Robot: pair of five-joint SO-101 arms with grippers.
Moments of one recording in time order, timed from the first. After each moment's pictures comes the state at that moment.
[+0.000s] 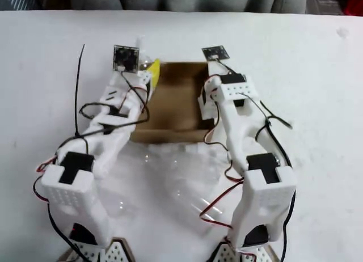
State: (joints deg) left arm 4.5 20.4 33.6 -26.9 3.3; right arm -11.2 21.0 0.4 63.3 5.6
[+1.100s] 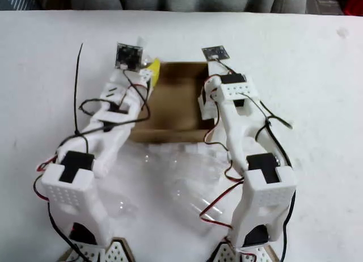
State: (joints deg) left arm 4.2 20.9 30.4 -23.0 1.0; right arm -11.2 21.0 0.4 63.2 5.6
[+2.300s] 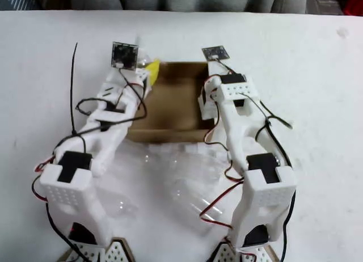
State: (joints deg) left arm 2.9 20.8 30.5 -22.3 1.1; right arm -11.2 21.0 0.4 63.2 5.6
